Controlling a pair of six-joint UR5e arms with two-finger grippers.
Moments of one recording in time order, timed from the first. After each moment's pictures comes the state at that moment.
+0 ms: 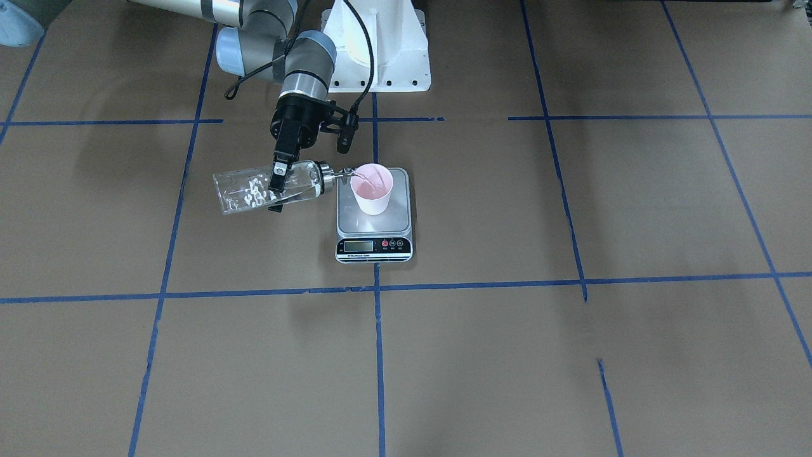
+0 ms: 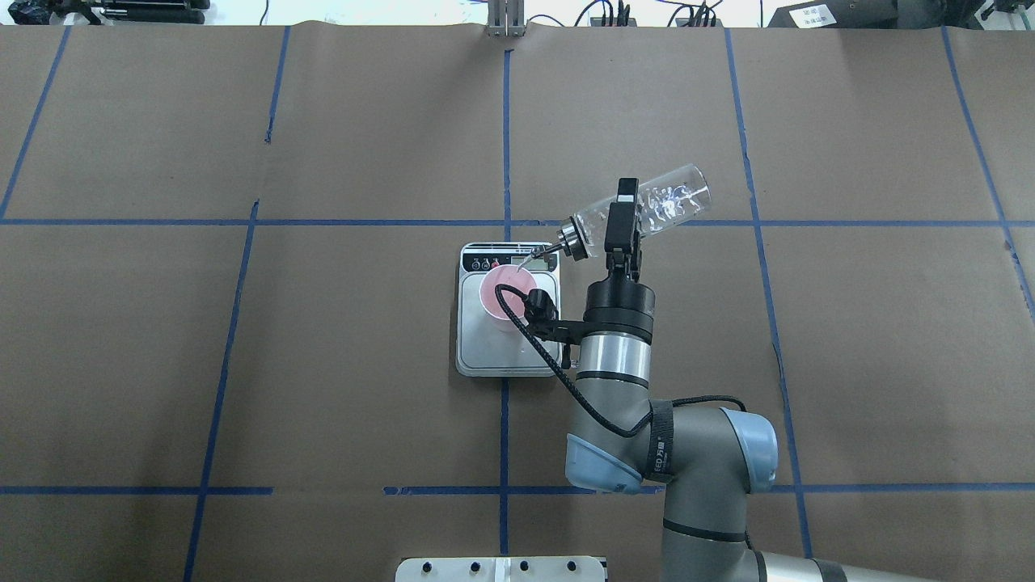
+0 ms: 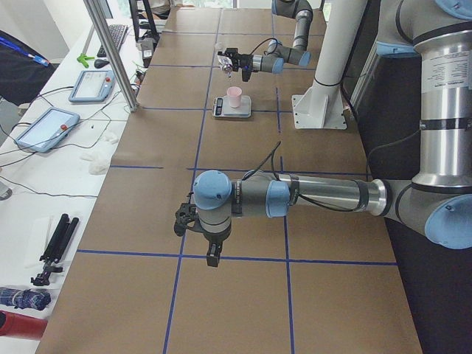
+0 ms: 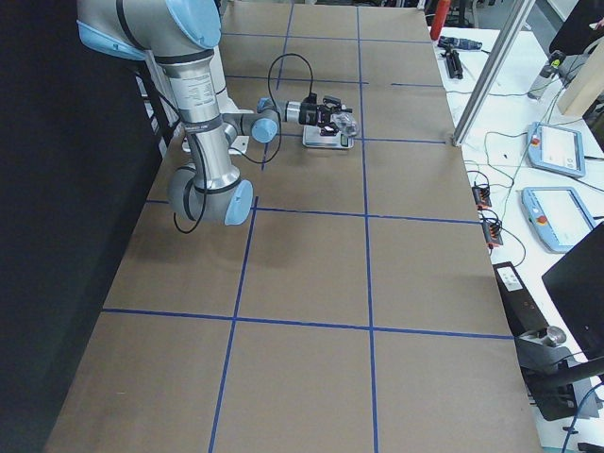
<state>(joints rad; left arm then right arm) -1.63 -1.46 -1.75 -1.49 -2.35 0.17 0.22 -1.09 1.68 -1.52 0.13 -0.14</state>
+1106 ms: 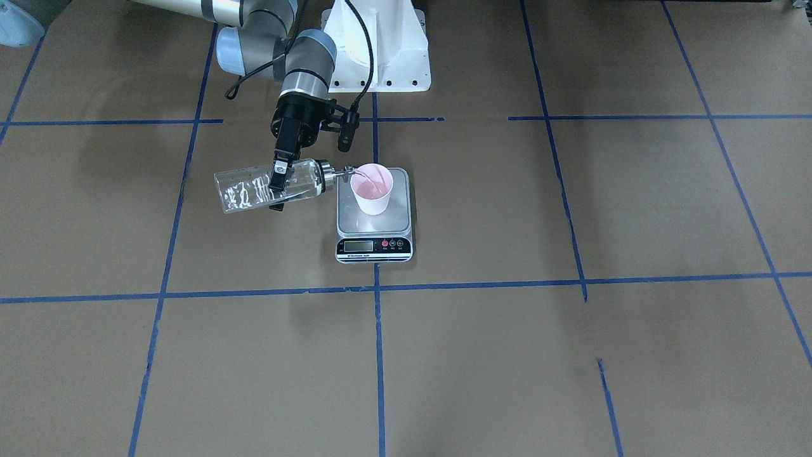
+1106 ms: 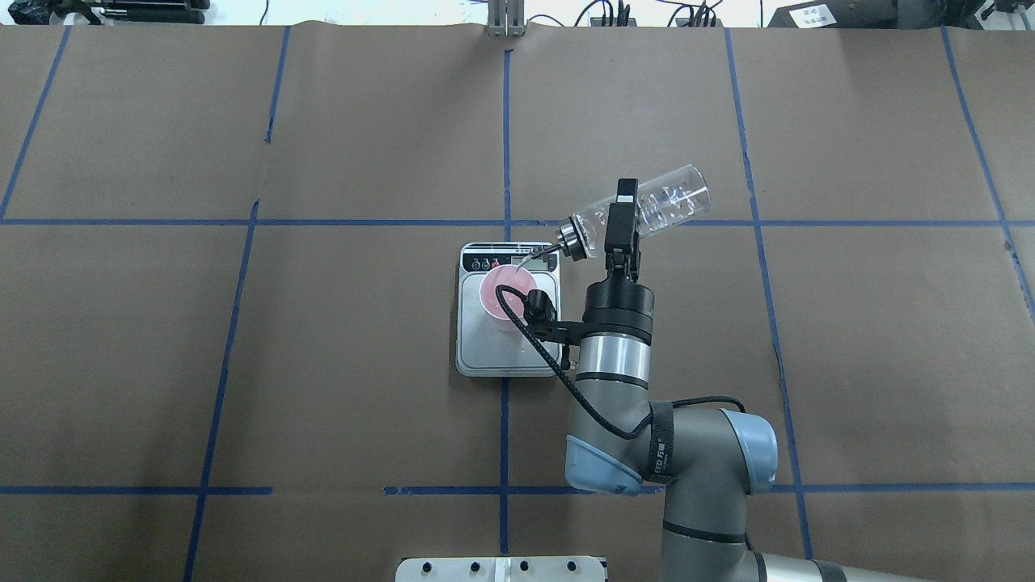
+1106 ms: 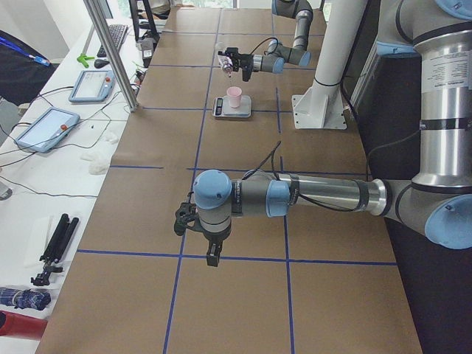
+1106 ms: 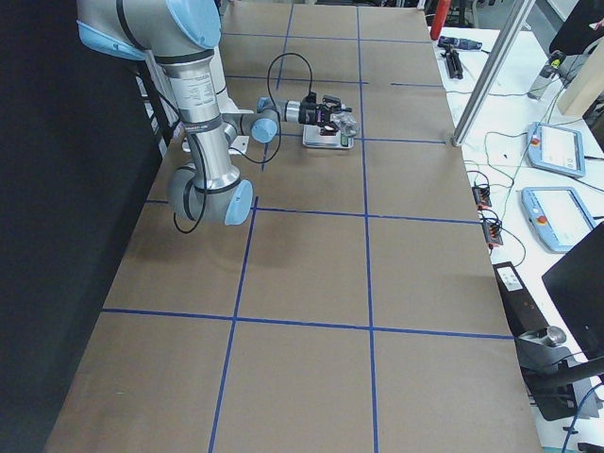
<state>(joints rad) -1.63 -1.46 -1.75 -1.49 -2.35 0.17 0.22 -1.09 1.68 -1.50 0.13 -0.14</state>
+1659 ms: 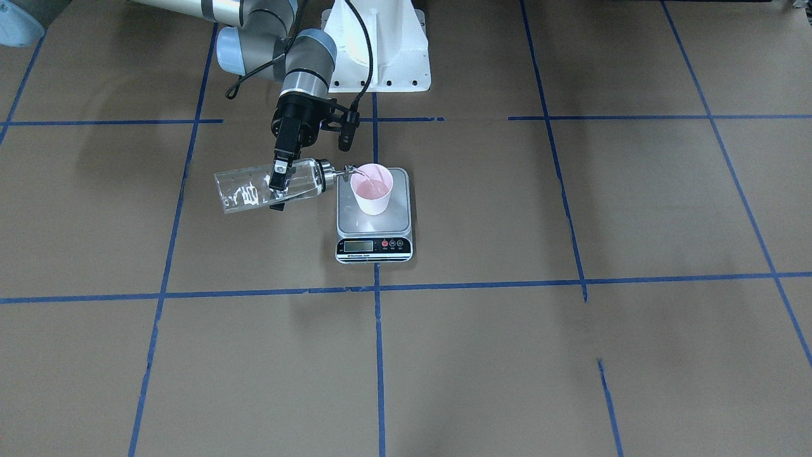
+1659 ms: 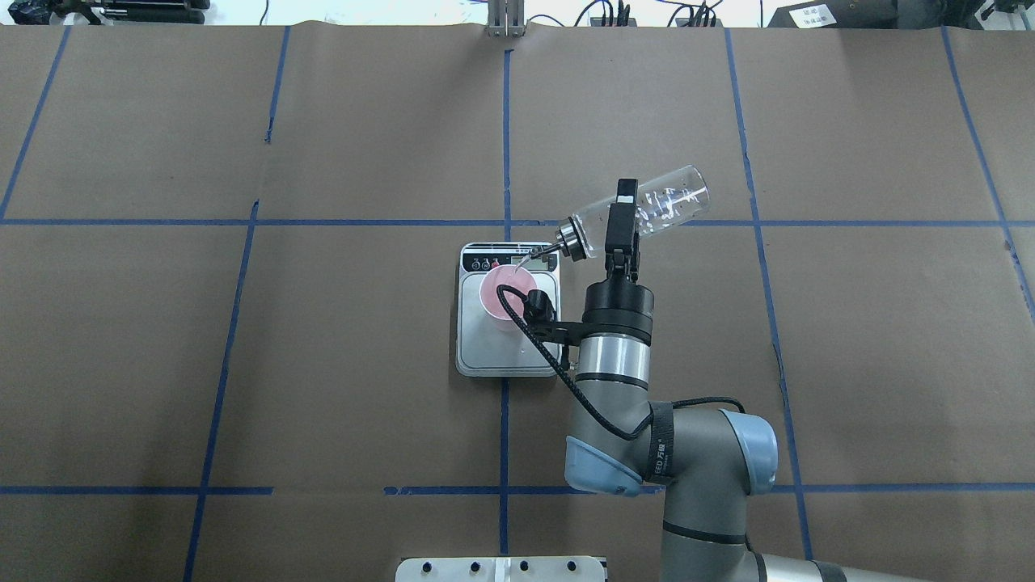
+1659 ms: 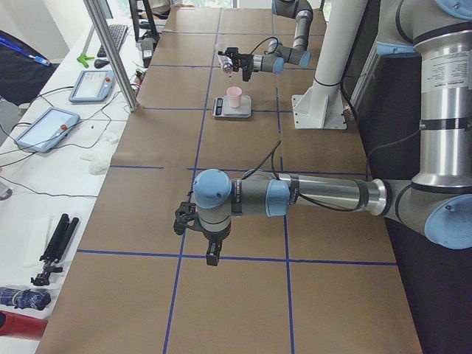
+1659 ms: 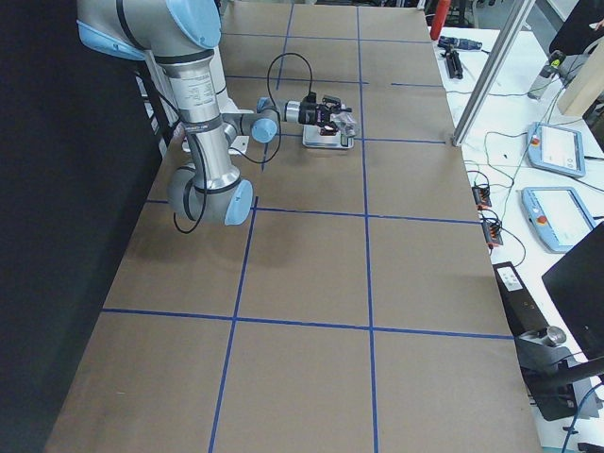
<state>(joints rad) -1.63 -1.47 -1.75 -1.49 -2.35 0.17 0.22 -1.09 1.68 -1.49 0.13 -0.13</state>
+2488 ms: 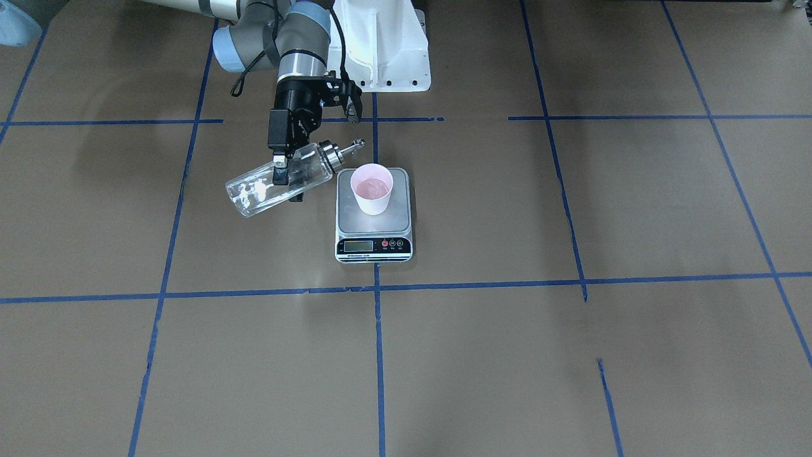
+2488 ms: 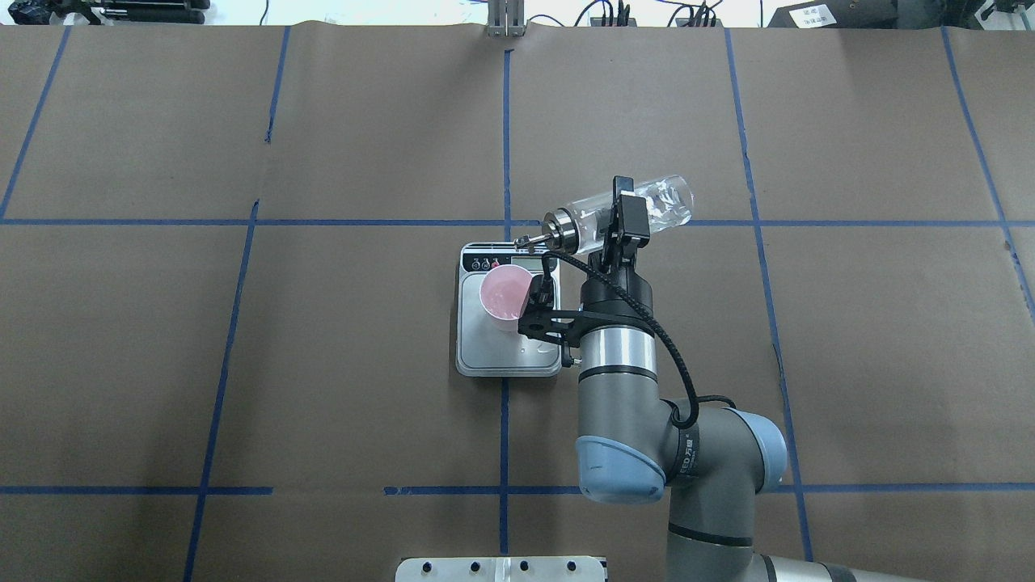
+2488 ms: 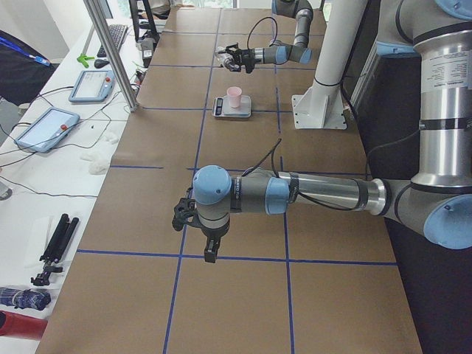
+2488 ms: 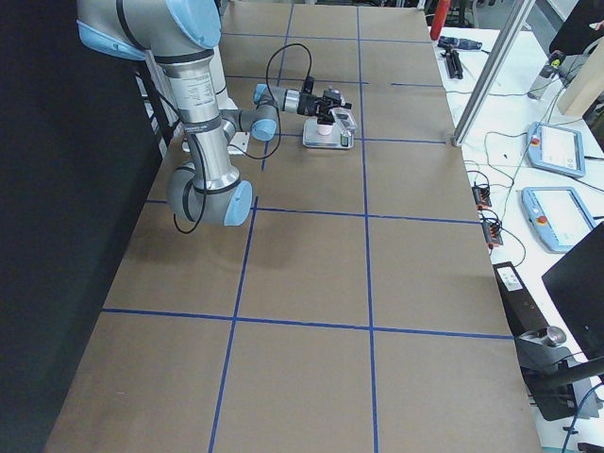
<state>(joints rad) -1.63 -1.47 -1.76 -1.50 -2.35 0.17 0.22 -1.10 1.74 -1.14 0.32 -0.10</state>
